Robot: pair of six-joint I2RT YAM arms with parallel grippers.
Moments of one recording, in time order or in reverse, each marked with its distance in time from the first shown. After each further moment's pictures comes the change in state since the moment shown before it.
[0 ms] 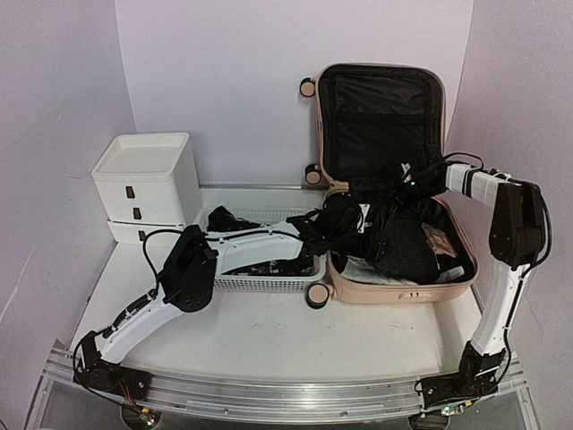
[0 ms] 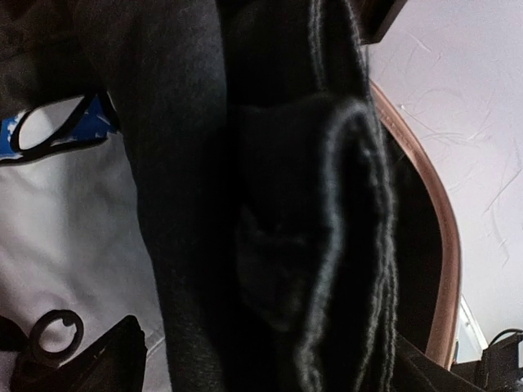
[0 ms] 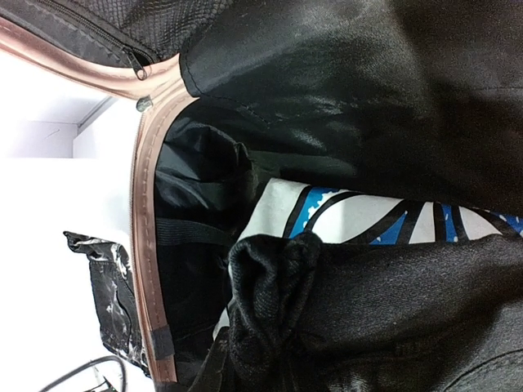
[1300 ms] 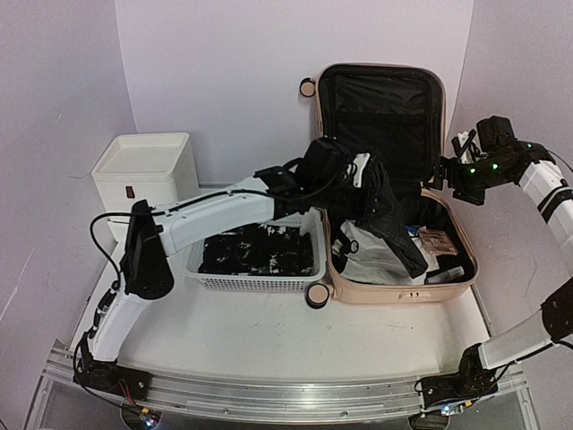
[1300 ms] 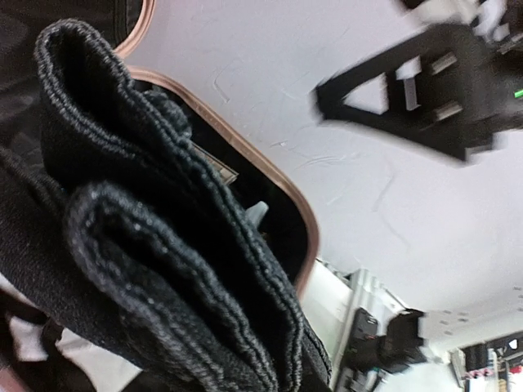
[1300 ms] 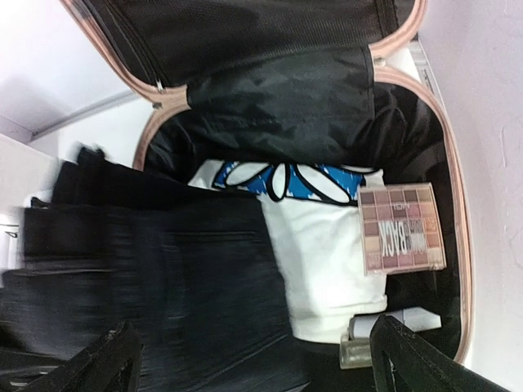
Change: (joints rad) left arm -0.007 -0.301 -0.057 -0.130 0.079 0.073; right arm -0.040 -0.620 -0.089 -0.396 0.350 -0.249
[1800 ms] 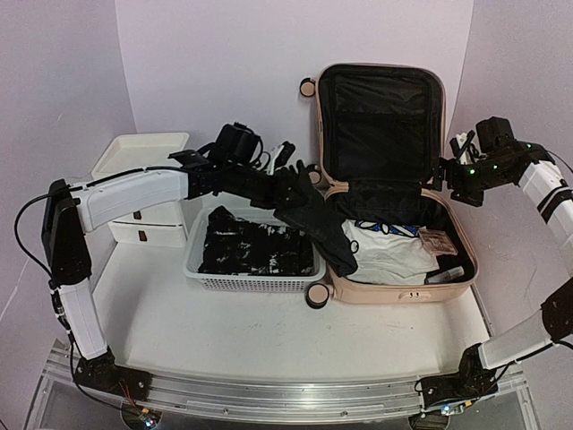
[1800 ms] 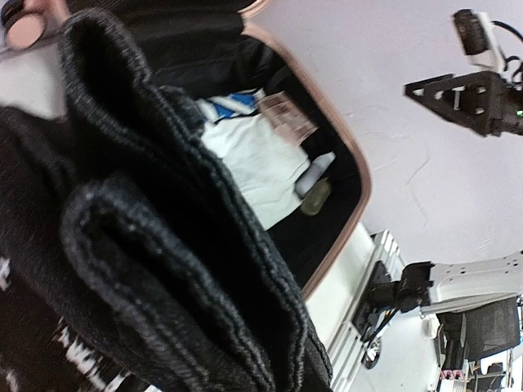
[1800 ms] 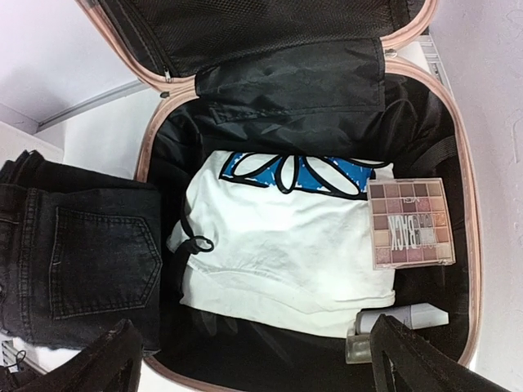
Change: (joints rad) left arm 0.239 -0.518 -0.663 -0.031 0.166 0.007; right arm 0.000 0.000 -0.008 -0.013 -0.030 -0.007
